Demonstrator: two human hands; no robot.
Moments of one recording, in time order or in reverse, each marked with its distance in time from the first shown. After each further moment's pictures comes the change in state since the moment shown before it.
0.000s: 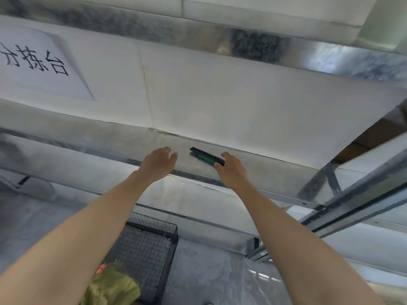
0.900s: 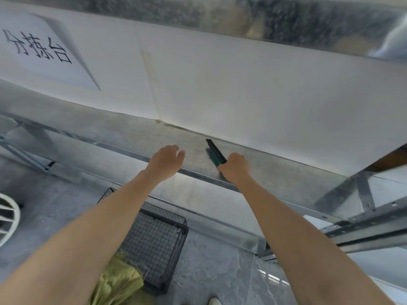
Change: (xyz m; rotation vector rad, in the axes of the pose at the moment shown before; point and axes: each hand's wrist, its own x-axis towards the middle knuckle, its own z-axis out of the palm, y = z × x) left_hand 0.029 0.010 0.028 -0.002 -0.002 -0.083; right_hand 0.066 0.018 0.024 -0.095 -0.161 0.077
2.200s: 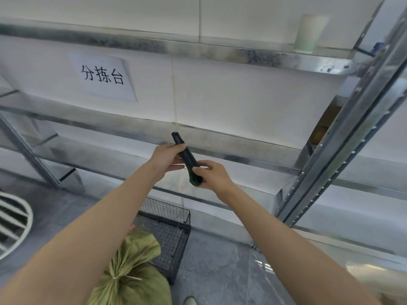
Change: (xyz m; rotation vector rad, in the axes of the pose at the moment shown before) left_hand -0.272 -0.018 -0.063 -1.093 -0.026 -0.054; right_hand -0.323 -0.042 0.027 1.079 -0.196 -0.206
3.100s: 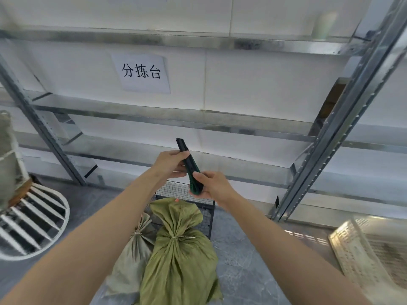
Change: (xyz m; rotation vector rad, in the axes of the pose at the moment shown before) left_hand -0.169 -0.049 -0.200 0.123 -0.115 -0.001; right_hand -0.147 0.057 0.226 0.097 -0.020 0.046
